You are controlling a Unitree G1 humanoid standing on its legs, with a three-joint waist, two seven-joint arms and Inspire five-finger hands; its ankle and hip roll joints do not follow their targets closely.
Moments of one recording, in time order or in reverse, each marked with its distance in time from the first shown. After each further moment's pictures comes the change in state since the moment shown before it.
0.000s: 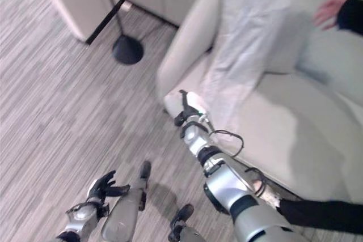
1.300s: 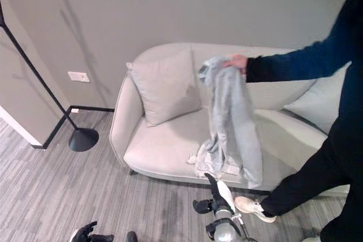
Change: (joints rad) left arm 0.250 -0.060 0.140 0.140 0.198 0.067 0.024; right arm 1.152 -0.169 -0.214 -0.808 -0.042 -0.029 0.068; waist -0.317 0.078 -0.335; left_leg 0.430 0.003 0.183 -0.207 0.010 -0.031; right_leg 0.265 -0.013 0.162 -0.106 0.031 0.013
